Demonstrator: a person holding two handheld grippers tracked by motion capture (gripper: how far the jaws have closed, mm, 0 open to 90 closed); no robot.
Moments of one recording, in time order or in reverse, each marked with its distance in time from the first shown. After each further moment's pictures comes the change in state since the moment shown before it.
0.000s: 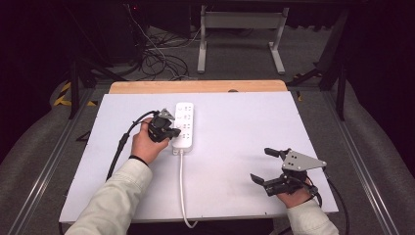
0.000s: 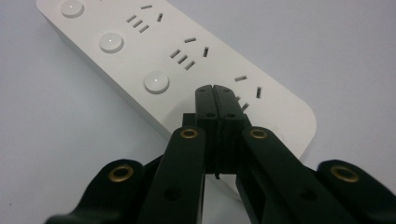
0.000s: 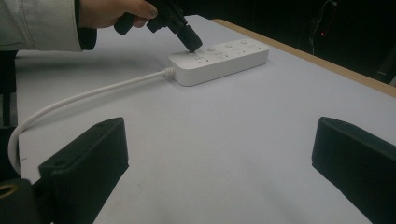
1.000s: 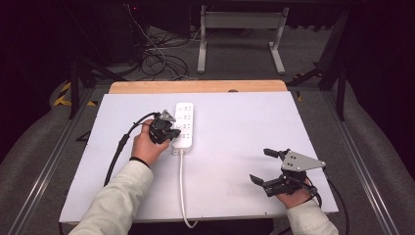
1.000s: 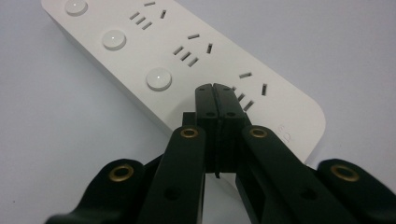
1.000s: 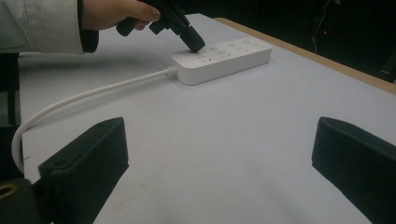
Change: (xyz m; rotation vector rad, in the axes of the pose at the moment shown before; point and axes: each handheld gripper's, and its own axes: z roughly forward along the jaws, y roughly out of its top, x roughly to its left) left arm -0.003 -0.003 0.002 -0.003 0.029 0.010; right arm 0.001 0.000 0.001 0.007 0.007 0.000
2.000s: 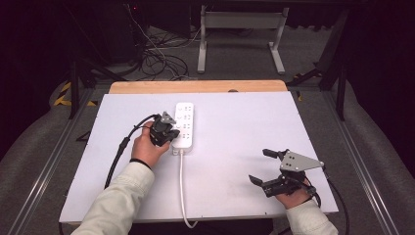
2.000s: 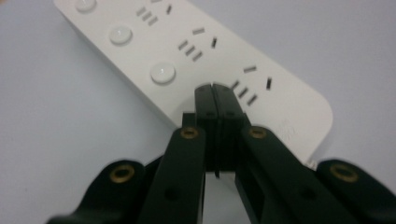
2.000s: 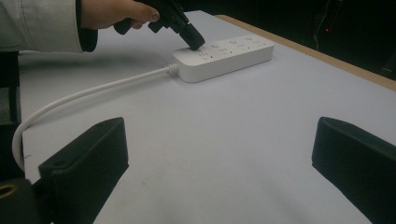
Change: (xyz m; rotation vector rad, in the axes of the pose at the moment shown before) left arm -0.008 -0.003 0.001 -0.003 0.064 0.004; right arm 0.001 0.000 0.002 0.011 0.003 -0.001
